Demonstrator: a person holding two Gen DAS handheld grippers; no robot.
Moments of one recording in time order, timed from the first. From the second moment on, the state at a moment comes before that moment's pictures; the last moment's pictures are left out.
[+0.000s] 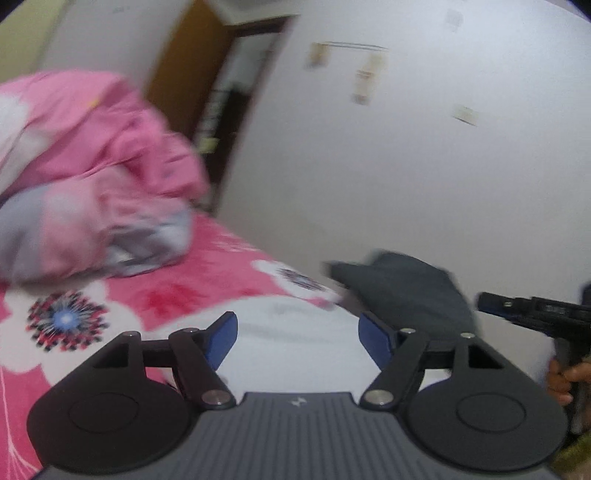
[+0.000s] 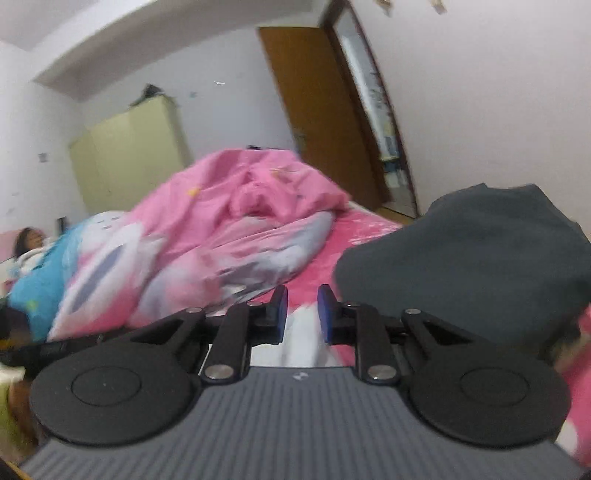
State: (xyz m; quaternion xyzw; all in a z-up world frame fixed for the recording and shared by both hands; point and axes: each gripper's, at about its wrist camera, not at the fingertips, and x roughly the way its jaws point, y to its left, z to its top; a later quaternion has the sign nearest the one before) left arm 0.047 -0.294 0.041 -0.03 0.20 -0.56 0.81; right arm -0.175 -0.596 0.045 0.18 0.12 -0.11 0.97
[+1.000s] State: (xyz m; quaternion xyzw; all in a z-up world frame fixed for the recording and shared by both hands) left arm -0.172 -0.143 0.056 0.01 0.26 -0.46 0.85; right arm -0.290 -0.396 0.013 0.19 0.13 -0.18 0.96
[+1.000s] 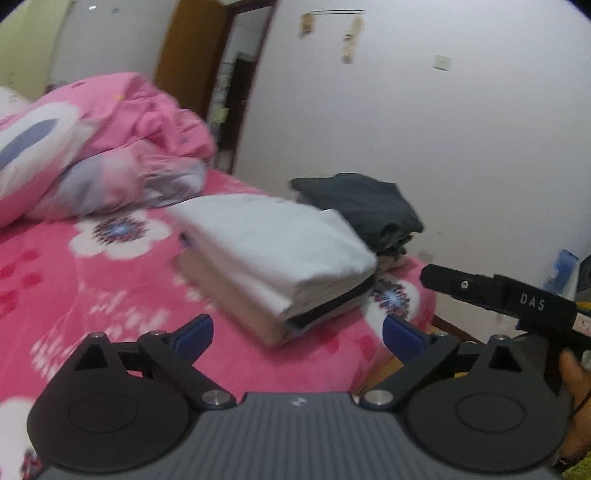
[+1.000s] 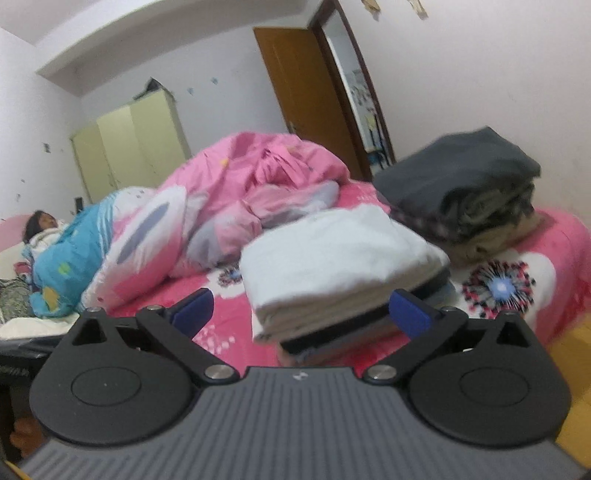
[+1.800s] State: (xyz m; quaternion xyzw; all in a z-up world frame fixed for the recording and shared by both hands) left arm -0.166 -0.096 0.053 0.03 0.29 -0.32 0.90; right arm -0.267 -0.329 0.002 0.15 0.22 -0.32 0.91
